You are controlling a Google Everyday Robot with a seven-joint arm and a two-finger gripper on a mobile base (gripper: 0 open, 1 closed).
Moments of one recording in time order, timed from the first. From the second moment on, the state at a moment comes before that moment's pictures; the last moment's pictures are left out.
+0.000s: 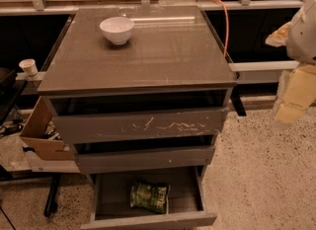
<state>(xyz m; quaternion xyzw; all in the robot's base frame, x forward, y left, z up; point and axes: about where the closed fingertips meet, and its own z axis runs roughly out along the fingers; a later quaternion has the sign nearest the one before) 0.438 -0.216 0.977 -0.60 0.78 -0.04 0.16</state>
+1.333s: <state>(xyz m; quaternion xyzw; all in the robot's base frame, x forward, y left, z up) 0.395 -0.145 0.884 -0.56 0.79 0.05 0.24</state>
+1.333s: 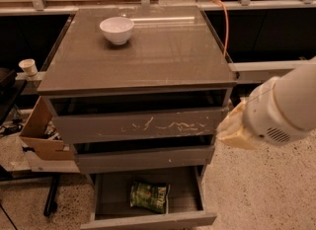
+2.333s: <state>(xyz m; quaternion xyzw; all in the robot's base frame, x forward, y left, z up) 0.384 -0.096 0.778 -0.55 0.80 0.10 0.23</state>
